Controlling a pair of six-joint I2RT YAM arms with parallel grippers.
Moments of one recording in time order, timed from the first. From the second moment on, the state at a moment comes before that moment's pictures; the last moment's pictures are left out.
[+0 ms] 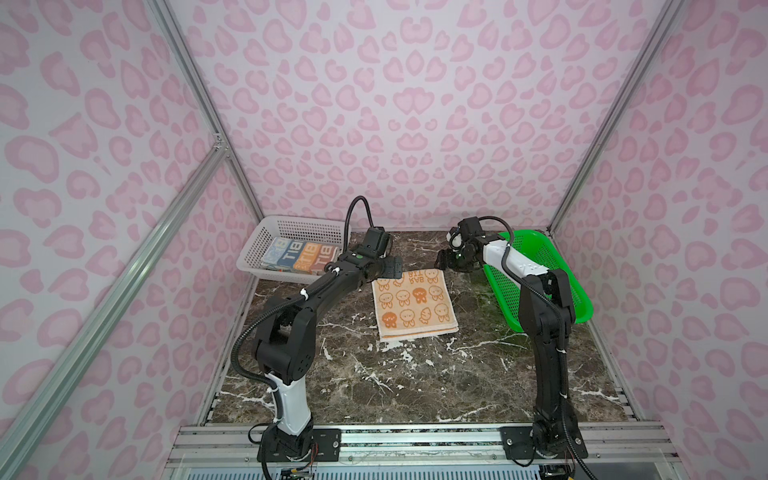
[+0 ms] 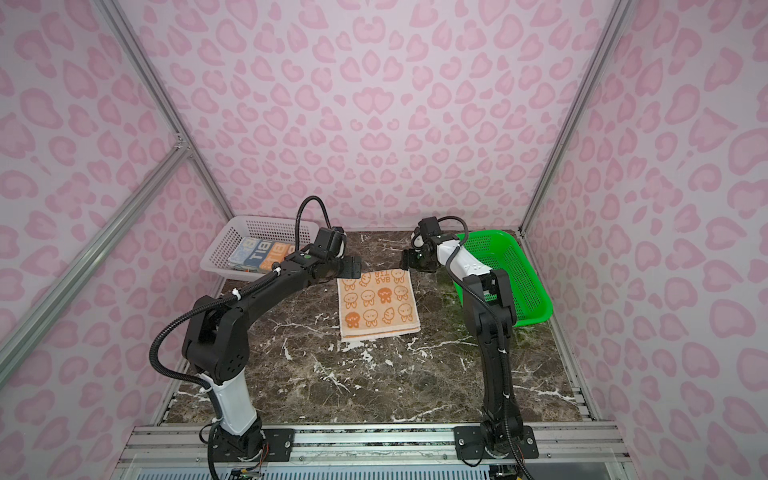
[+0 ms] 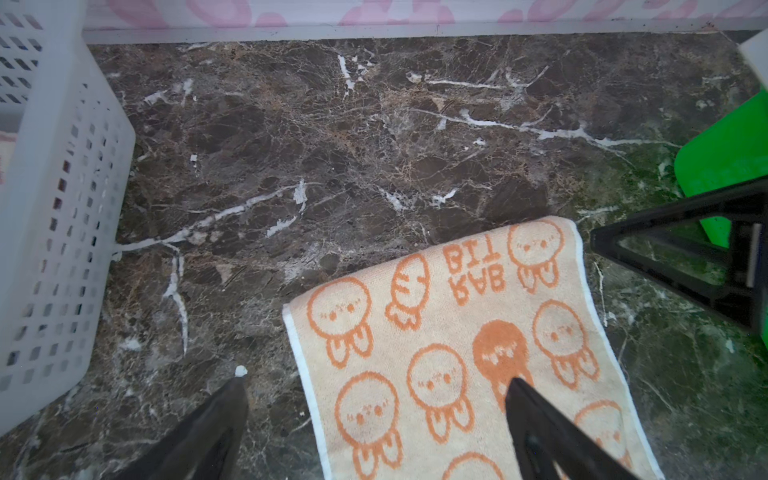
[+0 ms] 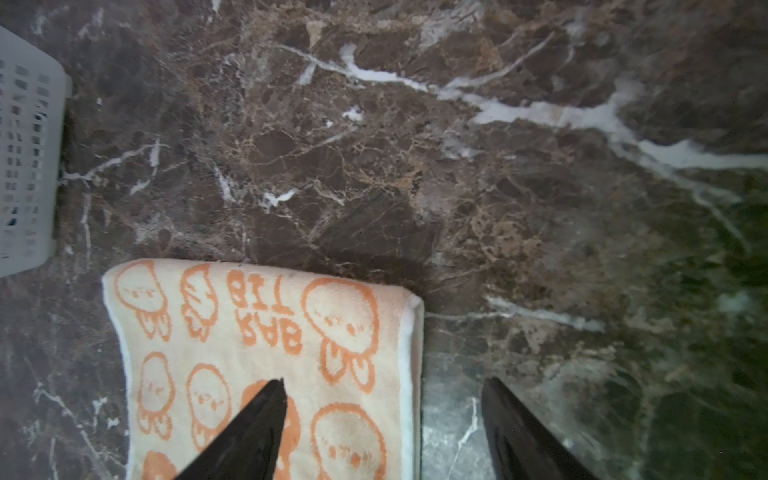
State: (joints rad) left arm -0.48 1.89 1.52 -0.48 -0.10 -0.31; right arm 0.27 2.29 1.91 -0.71 -0.28 0.25
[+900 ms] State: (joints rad) left arm -0.44 1.98 1.55 -0.53 -0.03 -0.29; right arm 0.30 2.53 2.18 -0.79 -0.27 0.11
